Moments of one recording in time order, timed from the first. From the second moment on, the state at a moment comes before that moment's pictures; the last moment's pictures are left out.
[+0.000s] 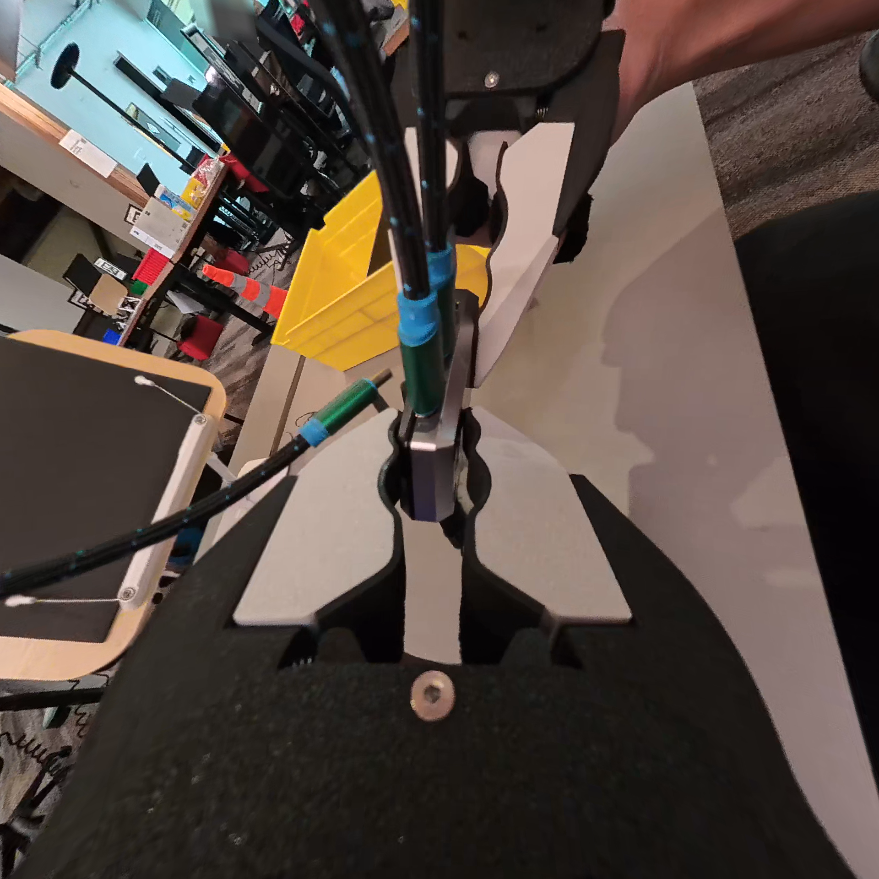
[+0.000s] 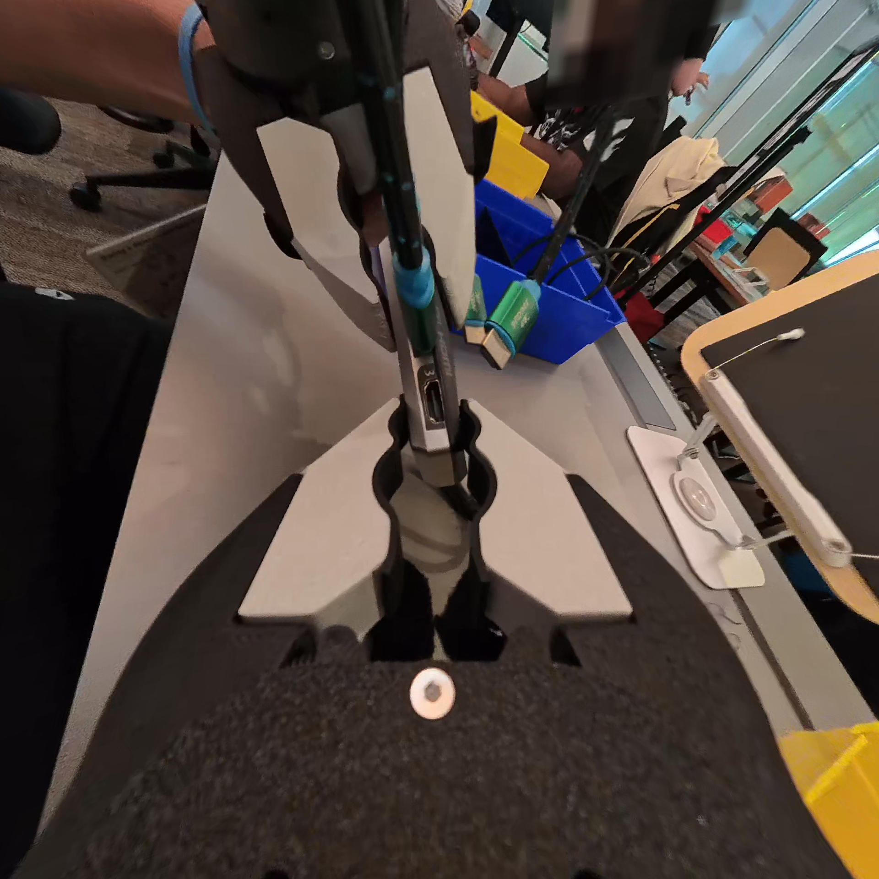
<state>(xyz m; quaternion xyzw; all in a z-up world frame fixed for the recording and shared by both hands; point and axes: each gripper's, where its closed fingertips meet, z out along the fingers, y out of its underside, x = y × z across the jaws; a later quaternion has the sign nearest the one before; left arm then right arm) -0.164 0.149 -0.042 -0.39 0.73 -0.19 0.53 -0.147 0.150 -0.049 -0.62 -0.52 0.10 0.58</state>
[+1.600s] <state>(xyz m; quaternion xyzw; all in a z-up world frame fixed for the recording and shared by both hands) -0.136 0.259 -0.128 -0.49 0.60 0.13 0.61 -0.124 0.217 -0.093 -0.78 -0.13 0.13 0.60</state>
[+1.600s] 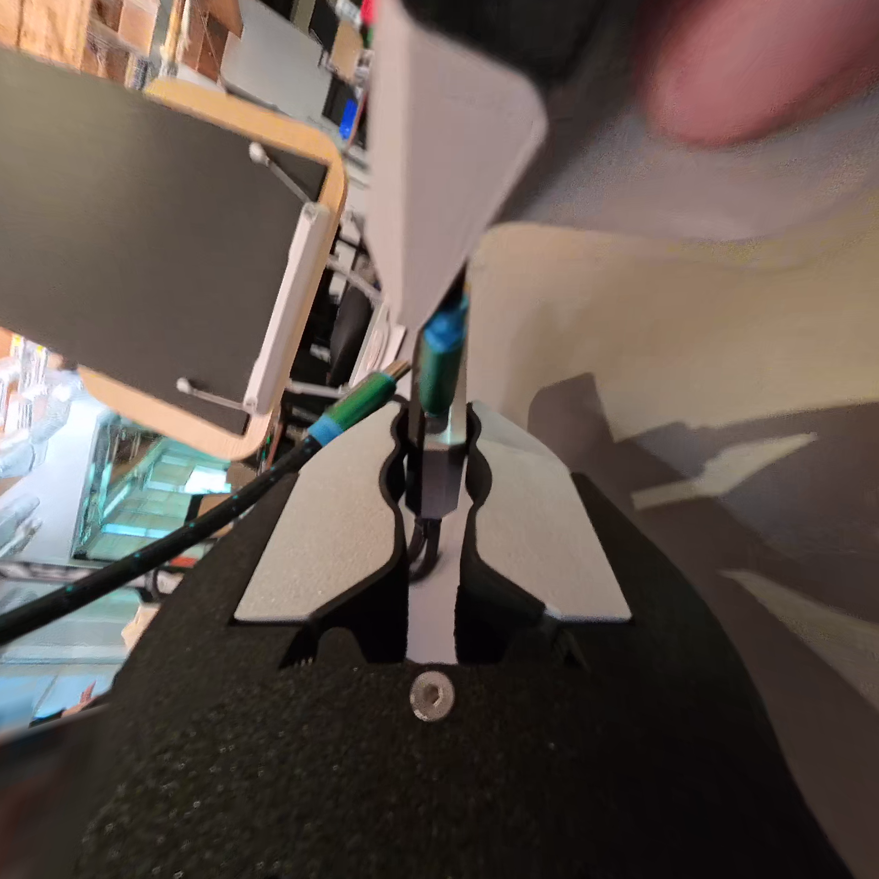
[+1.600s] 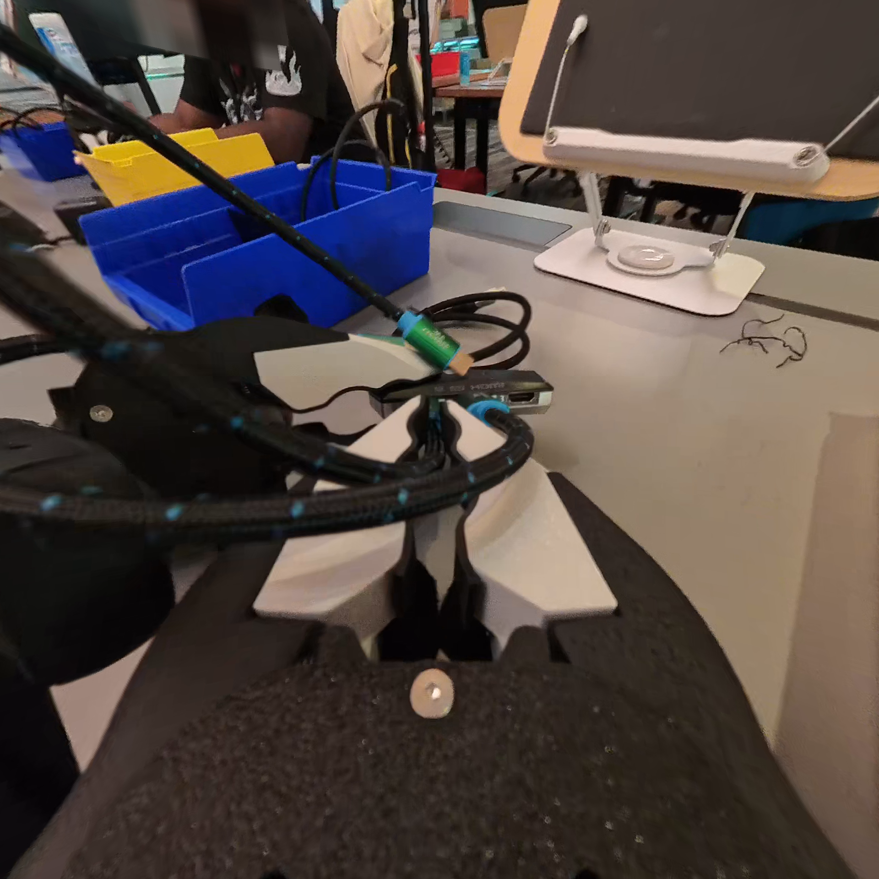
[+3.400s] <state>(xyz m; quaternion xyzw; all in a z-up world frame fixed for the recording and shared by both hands) -0.142 0.263 -0.137 -0.50 0.61 0.15 0.60 -0.129 0.214 -0.105 -0.78 -0.15 0.15 0.59</state>
